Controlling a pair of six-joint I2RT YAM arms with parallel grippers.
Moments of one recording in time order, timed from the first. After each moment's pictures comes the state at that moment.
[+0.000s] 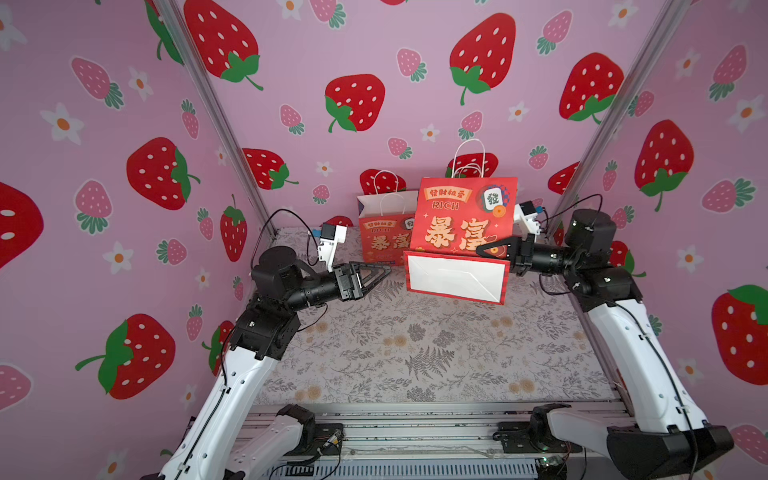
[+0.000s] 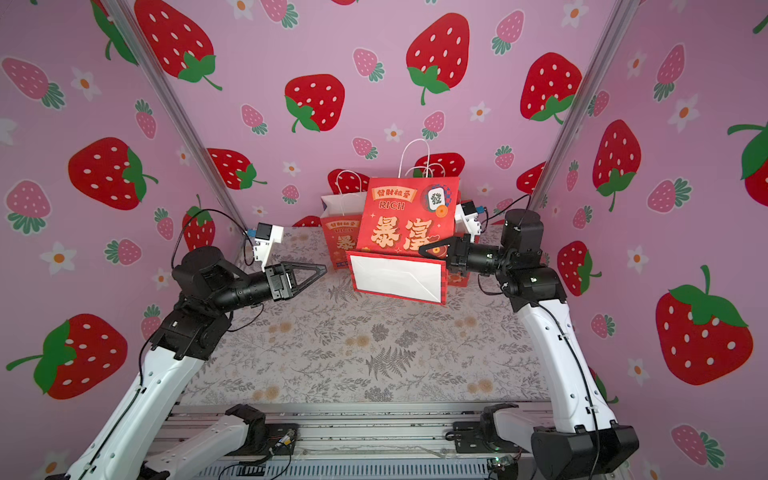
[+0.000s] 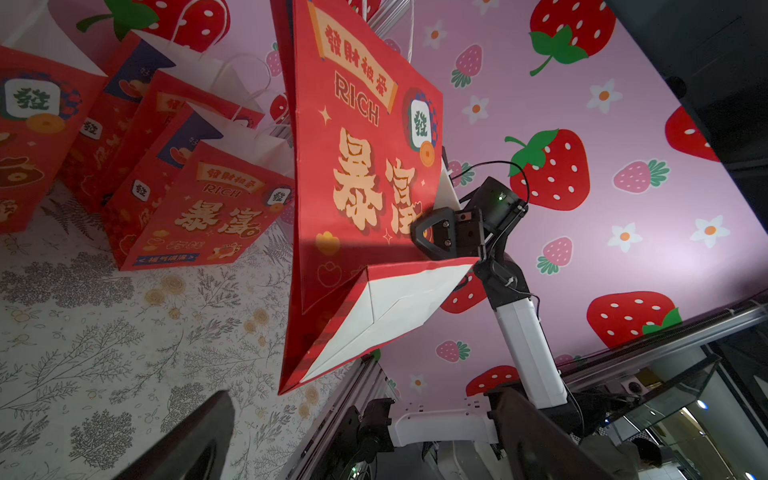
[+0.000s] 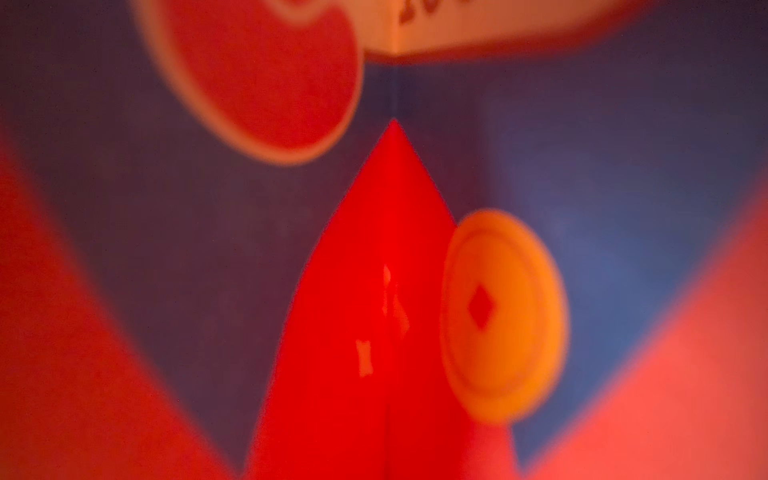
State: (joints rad) left arm -0.31 0.96 1.16 -0.30 0.84 -0.77; right arm 0.18 1.22 1.41 -0.45 -1.08 0.88
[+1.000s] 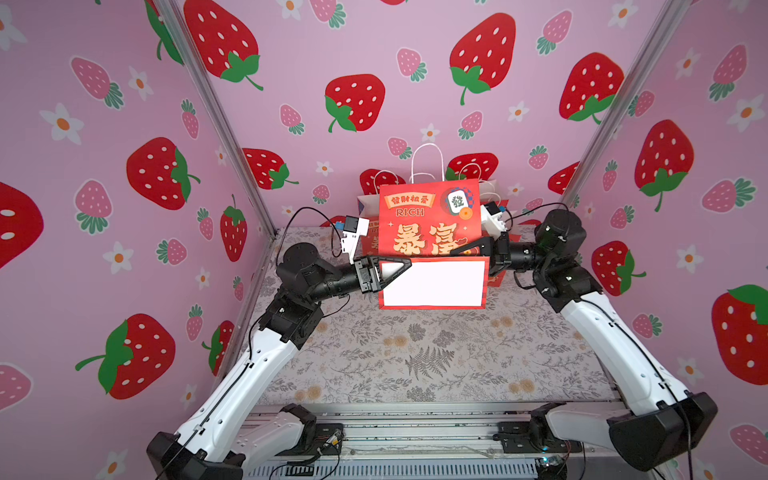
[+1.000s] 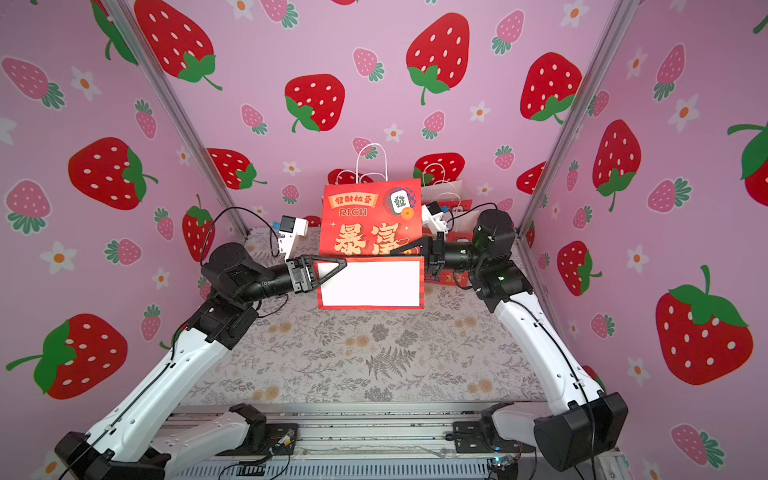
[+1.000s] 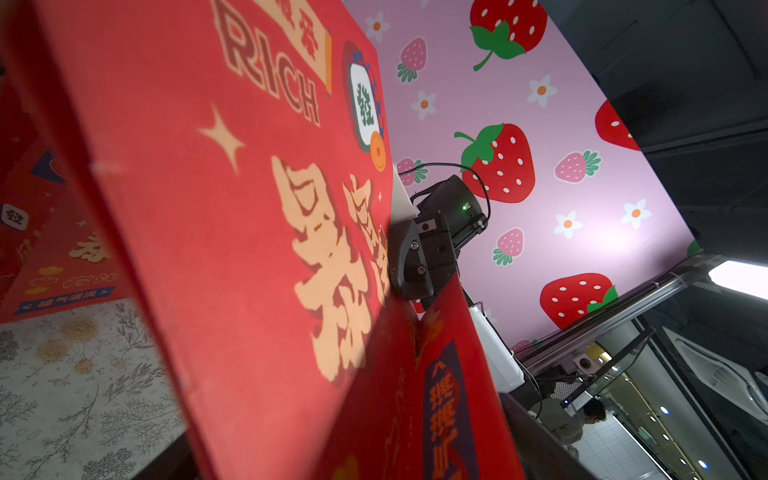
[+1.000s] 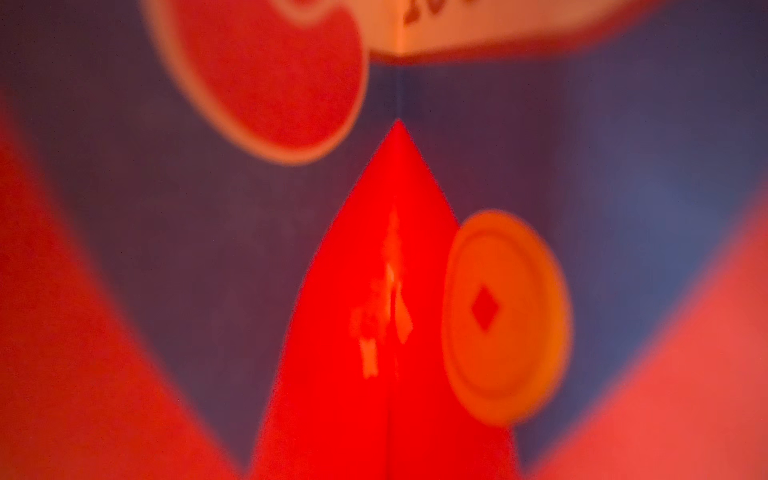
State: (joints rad) left arm -0.43 1.07 1.13 0.05 0.84 -0.90; right arm 0.37 1.27 1.33 -0.01 -1.18 1.22
